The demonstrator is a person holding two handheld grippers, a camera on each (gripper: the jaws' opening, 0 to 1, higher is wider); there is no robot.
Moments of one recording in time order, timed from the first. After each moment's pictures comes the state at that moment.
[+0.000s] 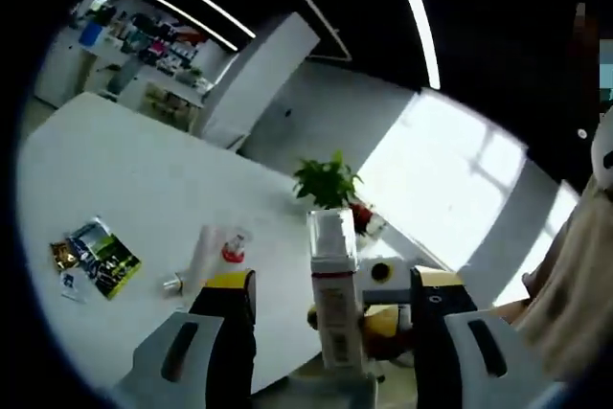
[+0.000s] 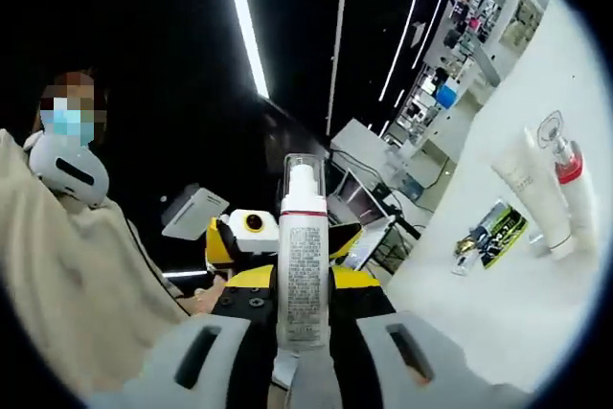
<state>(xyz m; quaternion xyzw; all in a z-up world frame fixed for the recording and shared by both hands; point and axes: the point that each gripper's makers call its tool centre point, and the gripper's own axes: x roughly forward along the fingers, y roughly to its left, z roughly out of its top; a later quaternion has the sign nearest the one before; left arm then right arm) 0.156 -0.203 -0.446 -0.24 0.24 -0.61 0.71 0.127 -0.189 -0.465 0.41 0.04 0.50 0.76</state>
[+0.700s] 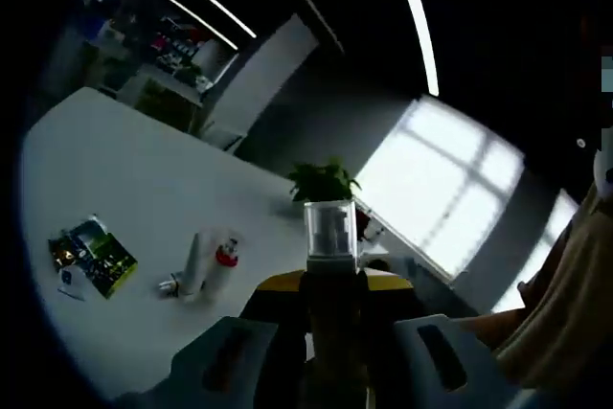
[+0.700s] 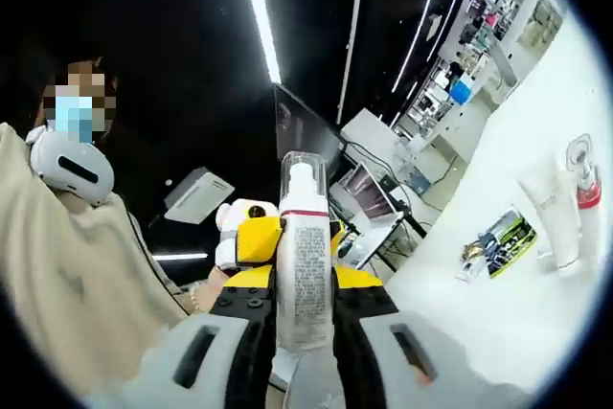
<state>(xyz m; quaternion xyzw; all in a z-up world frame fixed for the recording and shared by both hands) 0.164 -0.198 -0.448 -0.21 0.24 -0.56 0.76 0.149 -0.174 -0.471 0.33 0.09 0.46 0.82</state>
